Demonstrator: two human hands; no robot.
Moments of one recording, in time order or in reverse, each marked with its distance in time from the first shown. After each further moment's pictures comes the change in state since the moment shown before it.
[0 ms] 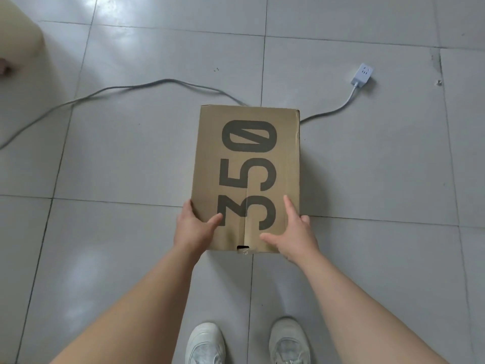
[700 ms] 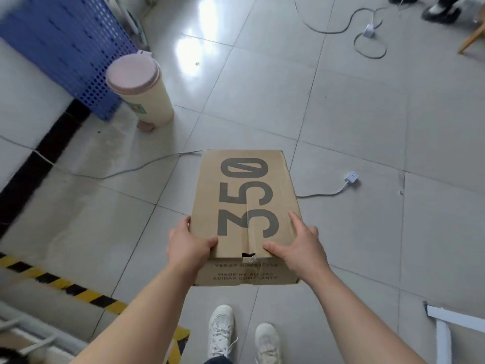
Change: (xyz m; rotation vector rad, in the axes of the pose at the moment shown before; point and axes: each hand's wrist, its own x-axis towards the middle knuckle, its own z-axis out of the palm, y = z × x) left_hand -0.286 0.097 -0.258 -0.312 0.213 -0.095; right_hand -0.315 -0.190 -0.177 -0.084 0.006 -0.272
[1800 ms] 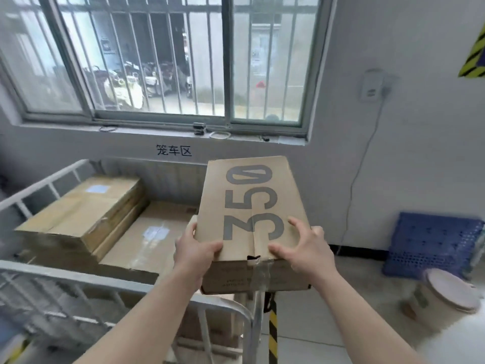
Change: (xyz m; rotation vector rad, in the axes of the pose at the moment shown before) left_hand -0.504 -0.232 -0.432 -1.007 1.169 -0.037; right_hand -0.566 -0.308 0.111 -0.509 -0.493 -1.411
